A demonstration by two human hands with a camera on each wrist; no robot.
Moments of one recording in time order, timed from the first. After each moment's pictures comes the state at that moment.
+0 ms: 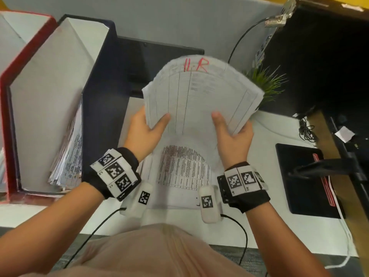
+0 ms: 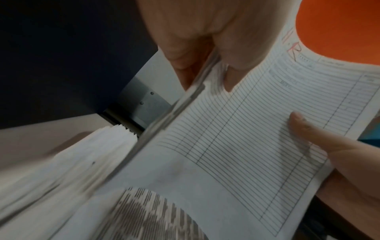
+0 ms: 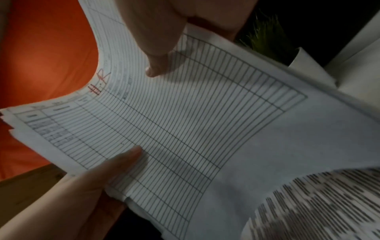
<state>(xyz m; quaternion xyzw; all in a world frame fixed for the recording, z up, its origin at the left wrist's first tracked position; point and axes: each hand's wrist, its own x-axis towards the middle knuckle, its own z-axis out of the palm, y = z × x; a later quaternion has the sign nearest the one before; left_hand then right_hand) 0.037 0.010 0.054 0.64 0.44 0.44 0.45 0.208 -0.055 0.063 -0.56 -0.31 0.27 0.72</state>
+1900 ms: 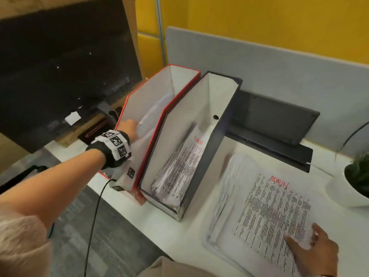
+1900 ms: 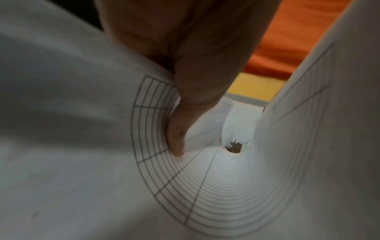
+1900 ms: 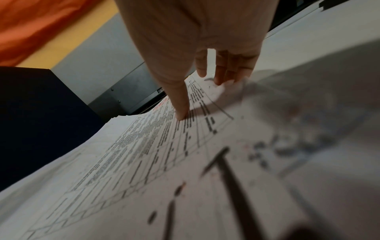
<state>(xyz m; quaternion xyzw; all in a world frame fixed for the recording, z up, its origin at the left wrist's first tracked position) -0.246 0.099 0.070 0.55 0.82 0.04 0.17 0.223 -0.075 -0.051 -0.85 -0.37 0.23 0.28</state>
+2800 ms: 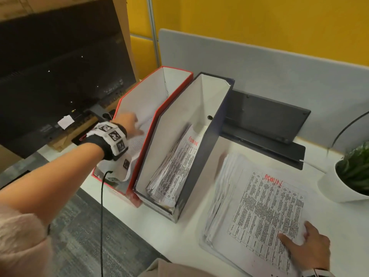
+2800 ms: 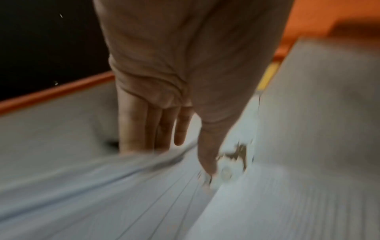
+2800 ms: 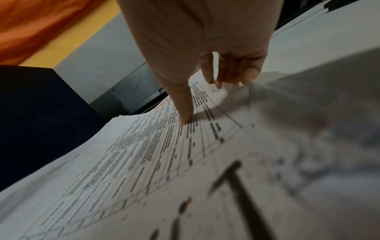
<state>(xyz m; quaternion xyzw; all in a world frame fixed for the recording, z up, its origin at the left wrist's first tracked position) -0.241 0.115 0.086 0.60 0.79 0.00 0.10 0.241 -0.071 -0.068 -0.86 -0.39 0.28 0.18</state>
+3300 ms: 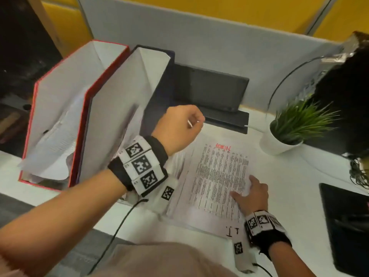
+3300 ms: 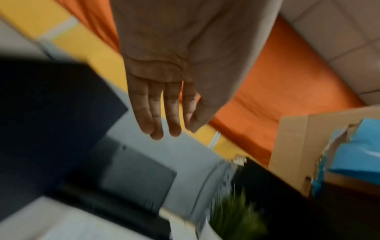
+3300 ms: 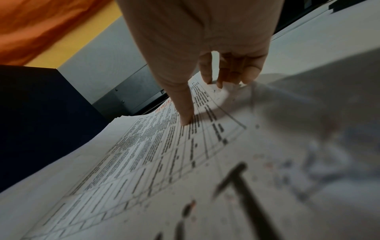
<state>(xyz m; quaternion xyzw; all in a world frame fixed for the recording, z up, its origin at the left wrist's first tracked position) 0.004 0.036 0.115 0.77 0.50 0.29 0.27 0.235 -0.076 -0.064 -0.85 -0.41 0.27 0.20</state>
